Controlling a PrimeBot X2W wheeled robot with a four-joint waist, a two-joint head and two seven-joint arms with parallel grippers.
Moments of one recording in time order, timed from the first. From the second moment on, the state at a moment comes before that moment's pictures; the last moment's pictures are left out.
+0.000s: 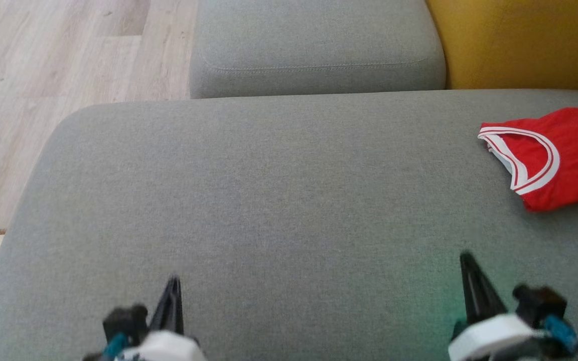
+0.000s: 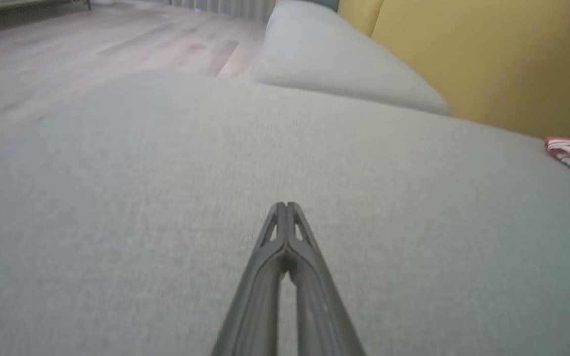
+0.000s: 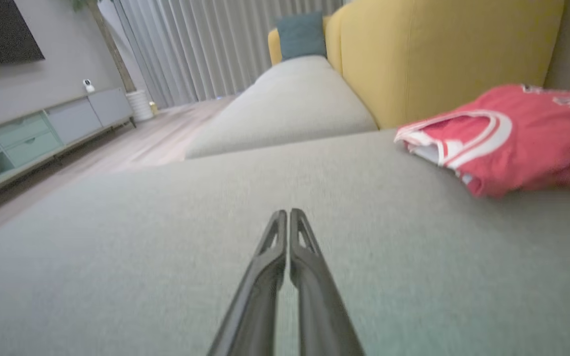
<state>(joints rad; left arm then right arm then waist) 0.07 0.05 -0.26 0.32 -0.29 0.11 -0.25 0.04 -0.05 0.05 0.35 0.19 0.13 -0.21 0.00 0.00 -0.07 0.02</state>
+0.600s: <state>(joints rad) 0.09 0.05 -0.24 0.33 -0.48 0.08 -0.20 0.07 -0.04 0.03 0.36 0.38 0.13 -0.17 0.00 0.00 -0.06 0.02</state>
